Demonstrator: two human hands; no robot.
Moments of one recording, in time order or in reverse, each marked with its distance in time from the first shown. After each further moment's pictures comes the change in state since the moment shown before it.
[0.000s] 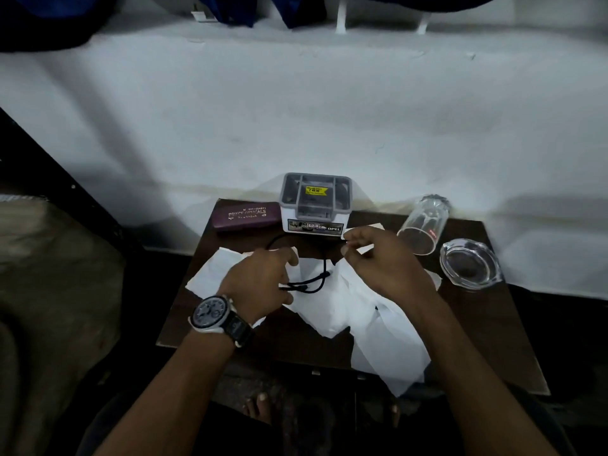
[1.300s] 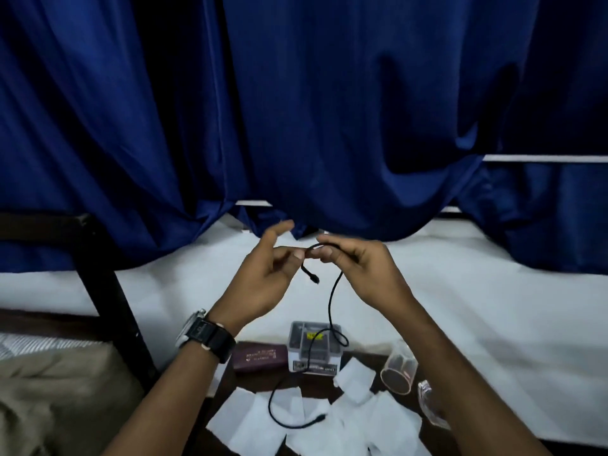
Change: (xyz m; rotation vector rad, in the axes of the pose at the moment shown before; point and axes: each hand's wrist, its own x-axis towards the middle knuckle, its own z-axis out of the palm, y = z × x) left_hand -0.041 0.115 -0.252 -0.753 0.493 0.315; right_hand -0.001 -0.222 -0.152 0.298 0.125 -0.609
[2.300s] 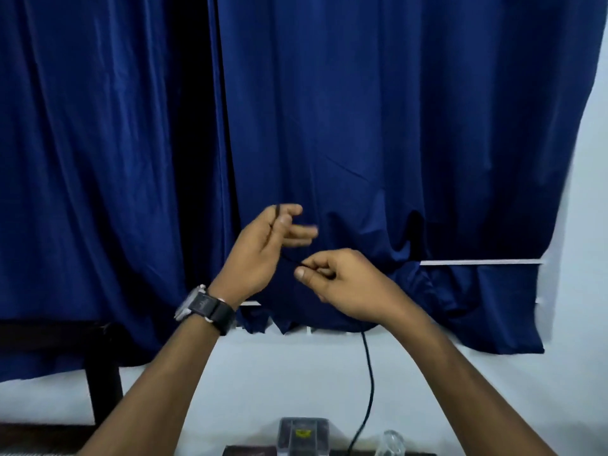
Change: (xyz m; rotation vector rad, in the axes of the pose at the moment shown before) left_hand 0.031 0.222 -0.054 -0.055 0.016 0.507; right_hand 0.013 -0.212 -0.080 -0.350 -0.123 -0.241
